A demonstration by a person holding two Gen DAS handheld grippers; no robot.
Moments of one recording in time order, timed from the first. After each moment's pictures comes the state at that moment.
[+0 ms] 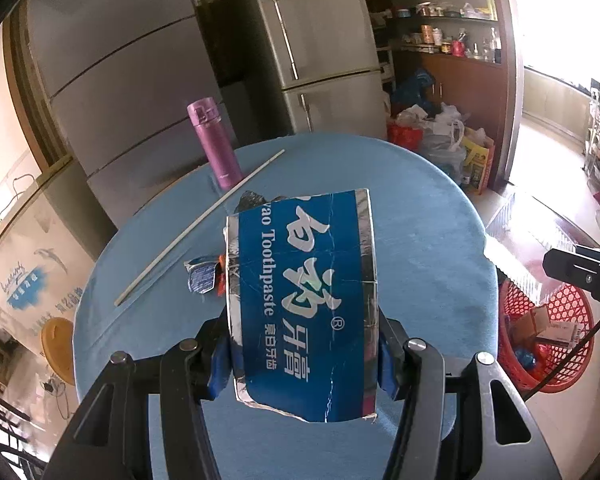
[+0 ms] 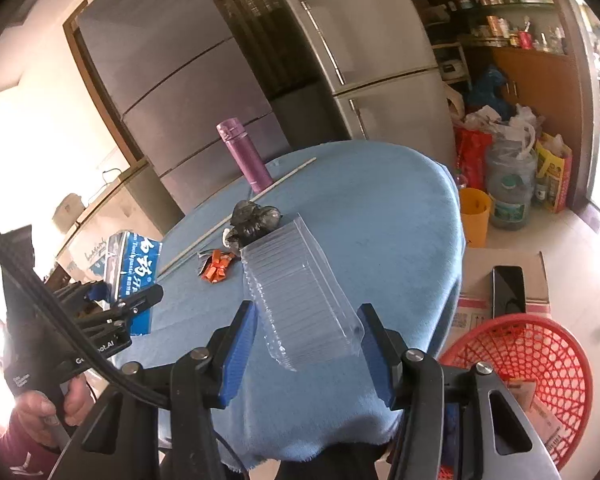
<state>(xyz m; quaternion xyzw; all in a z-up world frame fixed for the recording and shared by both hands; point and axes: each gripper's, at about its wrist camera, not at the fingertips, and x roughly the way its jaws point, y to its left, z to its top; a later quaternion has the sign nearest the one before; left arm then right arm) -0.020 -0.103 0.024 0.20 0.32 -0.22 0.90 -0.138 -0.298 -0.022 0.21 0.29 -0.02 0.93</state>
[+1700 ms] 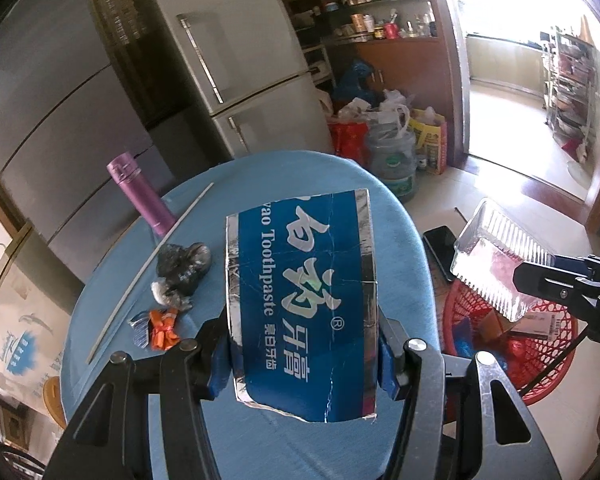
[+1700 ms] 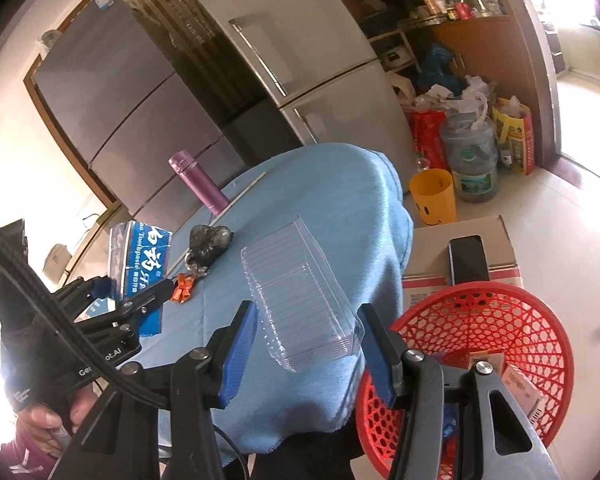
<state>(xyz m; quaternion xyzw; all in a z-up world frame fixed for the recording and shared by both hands) -0.059 -0.210 0.022 0.27 0.29 -0.29 0.87 -0.181 -0.372 -0.047 0.29 0.27 -0.07 0.92</state>
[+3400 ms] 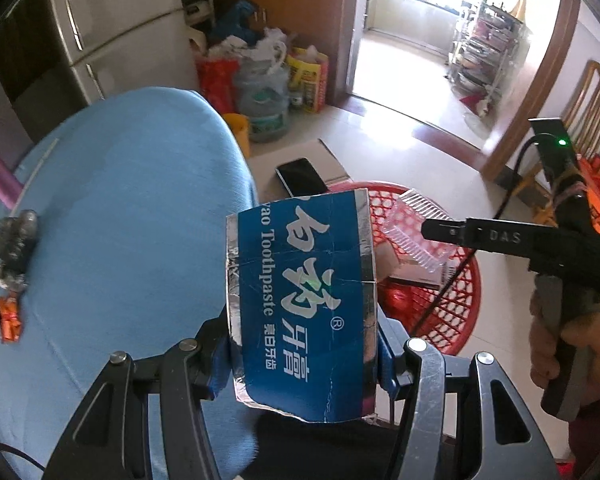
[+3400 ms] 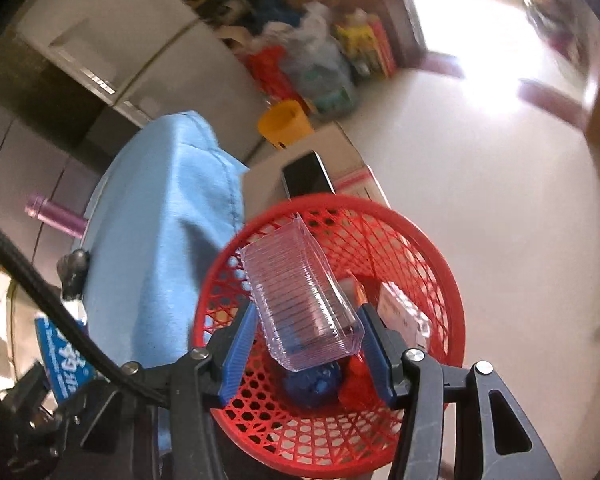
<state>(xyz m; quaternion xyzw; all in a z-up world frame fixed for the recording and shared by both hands) -0.091 -0.288 -0.050 0.26 0.43 -0.46 0.73 -0.233 -0.472 -0.141 0.42 0.39 -0.25 0.78</state>
